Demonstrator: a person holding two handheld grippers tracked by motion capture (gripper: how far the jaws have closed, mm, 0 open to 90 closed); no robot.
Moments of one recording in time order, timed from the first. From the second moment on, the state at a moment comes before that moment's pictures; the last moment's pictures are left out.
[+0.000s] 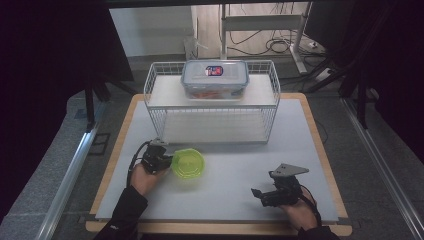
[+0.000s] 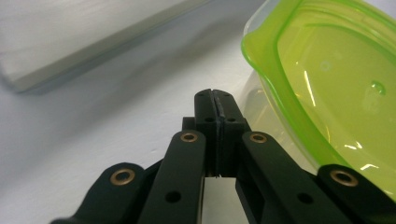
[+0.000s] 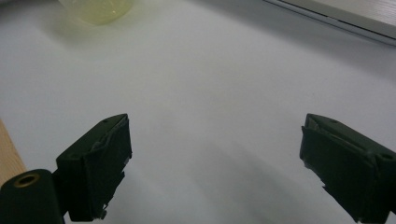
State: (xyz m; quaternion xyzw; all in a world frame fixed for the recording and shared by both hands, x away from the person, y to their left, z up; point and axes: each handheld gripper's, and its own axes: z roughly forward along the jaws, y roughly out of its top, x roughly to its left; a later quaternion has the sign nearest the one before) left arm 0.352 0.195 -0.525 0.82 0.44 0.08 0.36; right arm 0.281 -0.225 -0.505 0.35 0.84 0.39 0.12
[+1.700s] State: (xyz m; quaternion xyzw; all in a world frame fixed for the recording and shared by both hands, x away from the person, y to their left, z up) left arm 0.279 0.120 -0.532 0.87 0.35 0.02 0.35; right arm 0.282 -0.224 -0.505 0.35 0.84 0.39 0.12
